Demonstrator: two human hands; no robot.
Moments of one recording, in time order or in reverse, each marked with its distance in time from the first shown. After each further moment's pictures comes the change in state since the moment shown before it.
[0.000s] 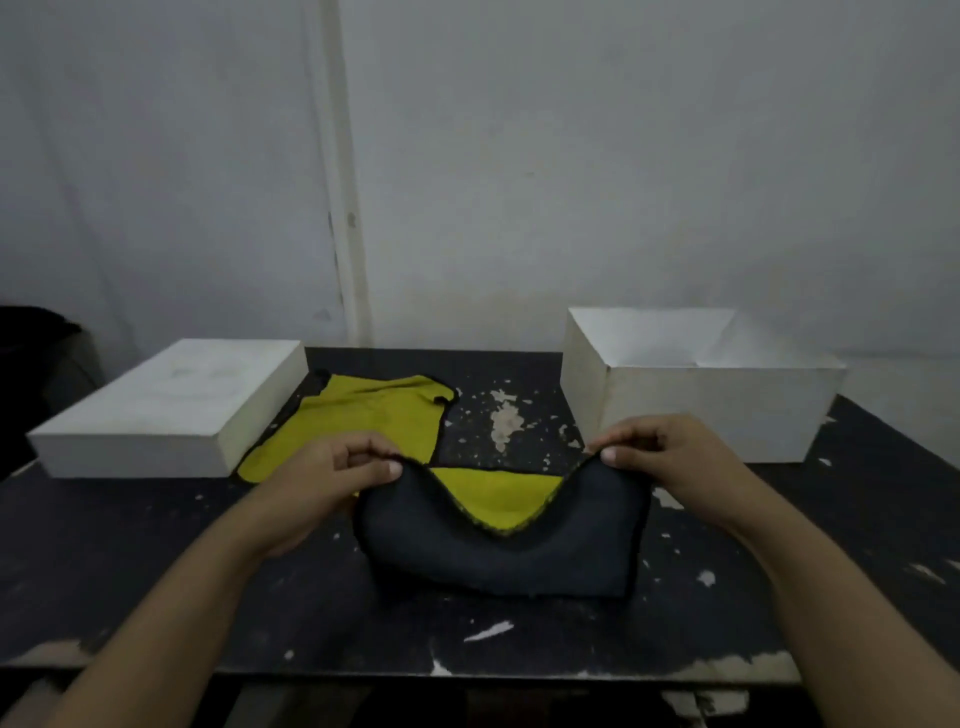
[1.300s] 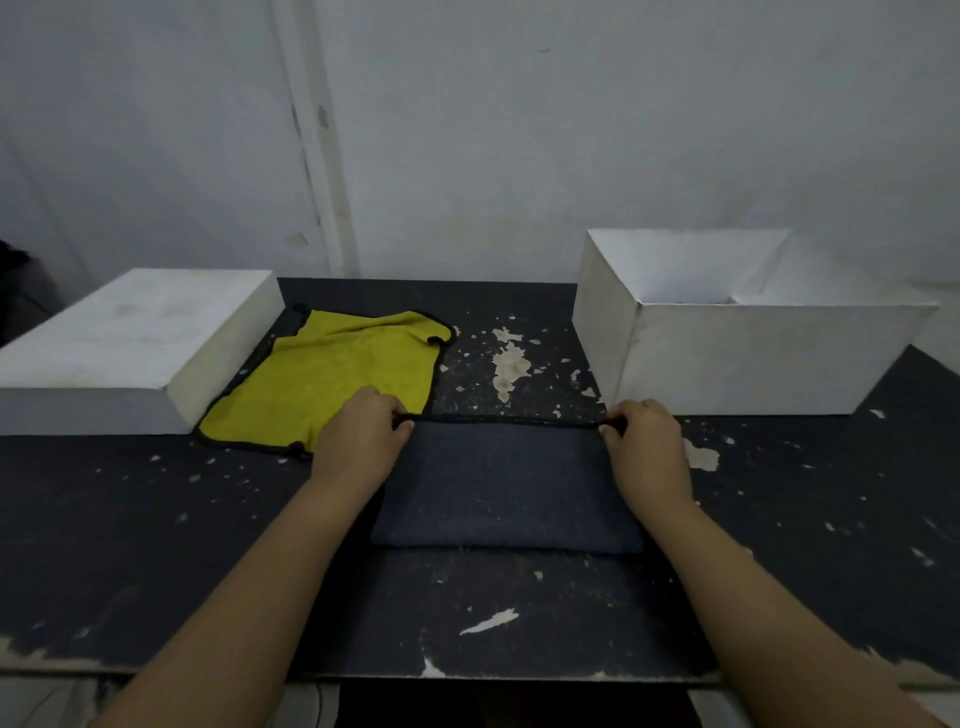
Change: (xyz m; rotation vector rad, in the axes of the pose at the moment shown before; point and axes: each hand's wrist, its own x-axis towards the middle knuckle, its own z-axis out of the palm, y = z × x) left_hand 0.093 -0.090 0.018 1.084 0.409 -0.105; right_hand 0.061 0.106 0.071 -0.559 0.467 0.154
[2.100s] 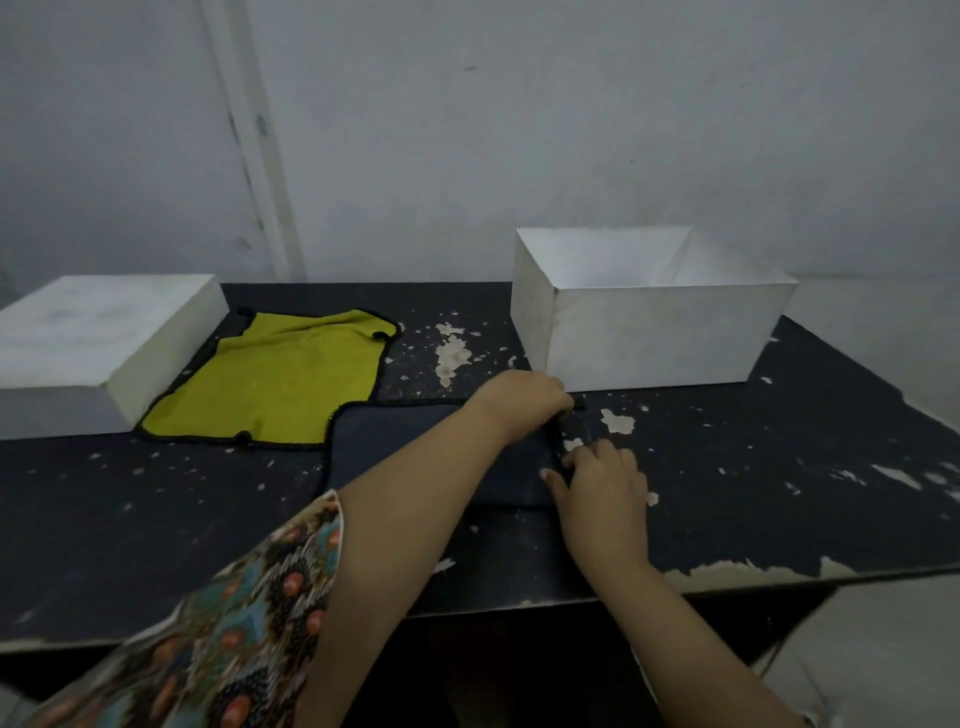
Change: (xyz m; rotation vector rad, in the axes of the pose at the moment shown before) left_hand 0.005 0.180 0.042 0.410 -0.307 0.977; right_hand -0.092 -0.004 -0.040 -0.222 -0.006 0.054
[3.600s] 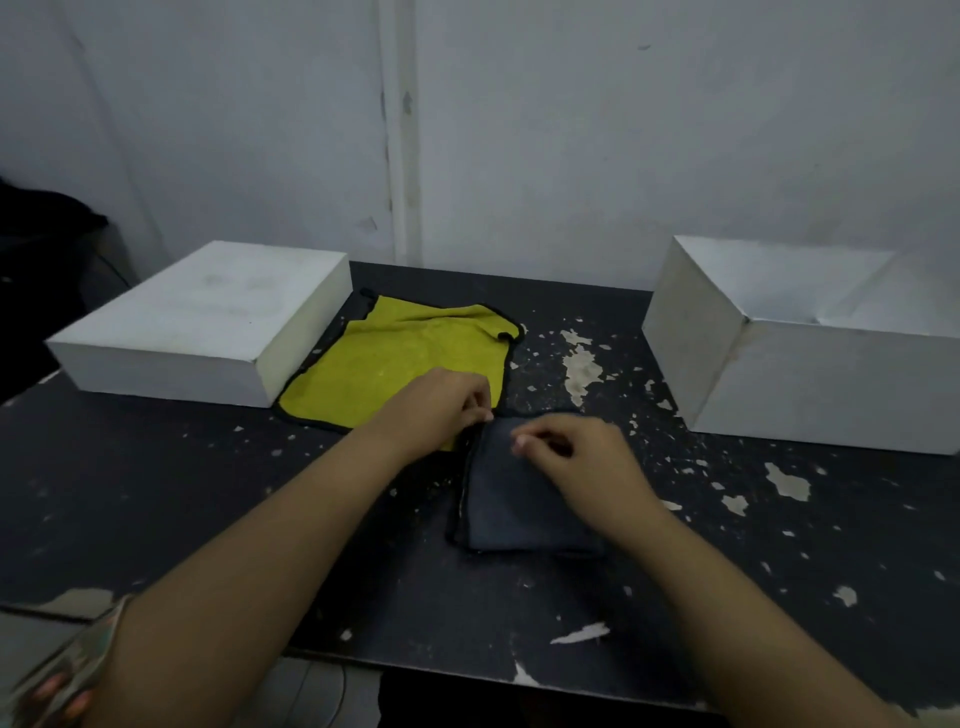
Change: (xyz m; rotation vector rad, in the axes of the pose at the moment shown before) left_hand -0.167 -0.130 0.040 -0.552 0.209 -0.579; right_hand 0.041 -0.129 0.022 0.553 -0.402 -0.399
